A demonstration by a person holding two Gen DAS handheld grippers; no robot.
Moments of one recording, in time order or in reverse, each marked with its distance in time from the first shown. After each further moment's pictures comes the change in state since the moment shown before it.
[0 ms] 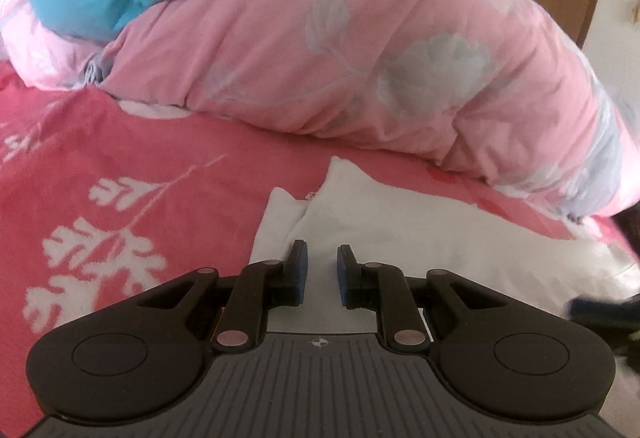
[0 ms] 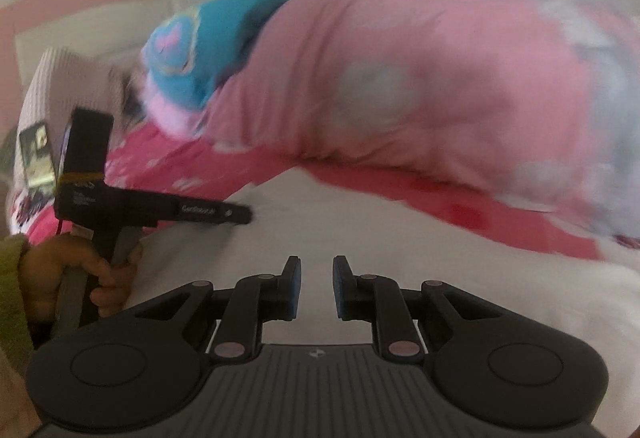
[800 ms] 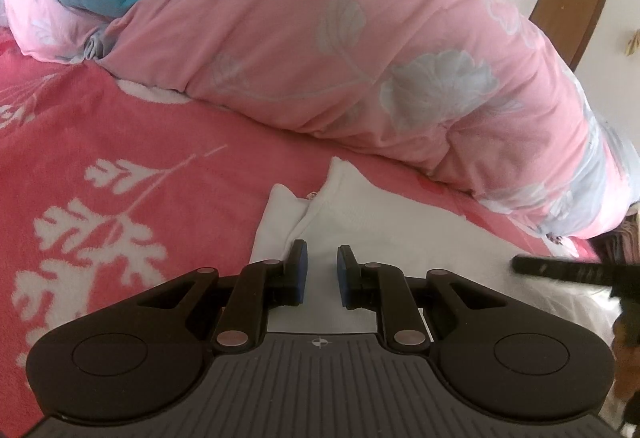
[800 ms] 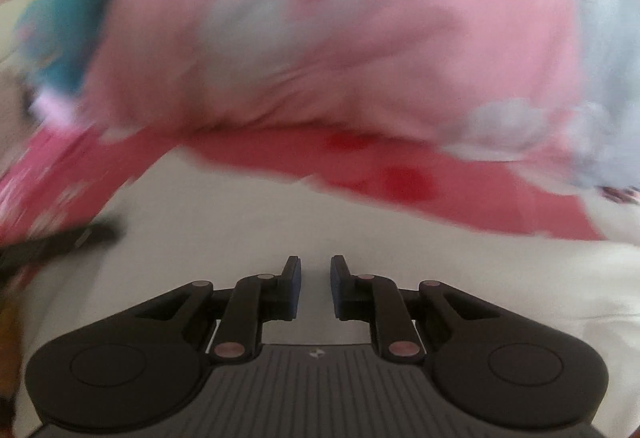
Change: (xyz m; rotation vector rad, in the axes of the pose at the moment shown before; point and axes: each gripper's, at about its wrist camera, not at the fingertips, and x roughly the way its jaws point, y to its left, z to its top) left arm -0.002 0.012 0.000 -0.066 0.005 -0.062; right arm 0.054 -0.071 0.023 0.250 0.110 -0.267
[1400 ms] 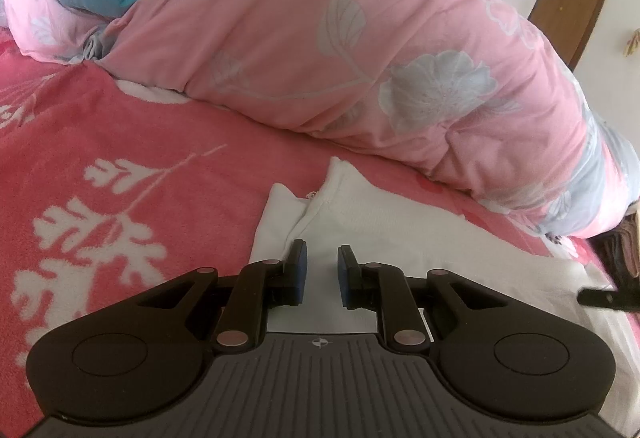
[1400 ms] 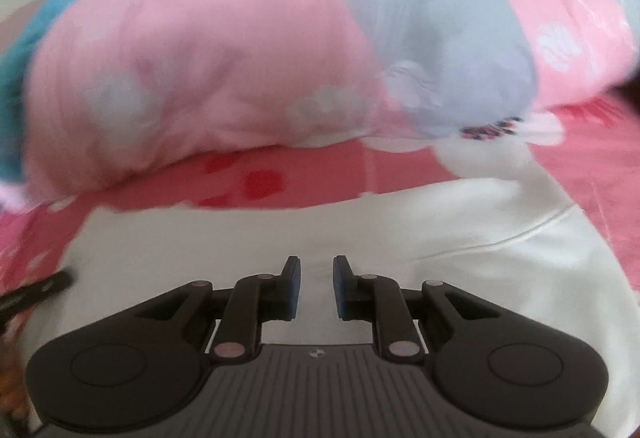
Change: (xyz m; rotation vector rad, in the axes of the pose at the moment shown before) left arm 0.000 -0.001 -0.001 0.005 0.000 0.000; right arm -0.060 -0.065 -0.028 0.167 0.011 0.007
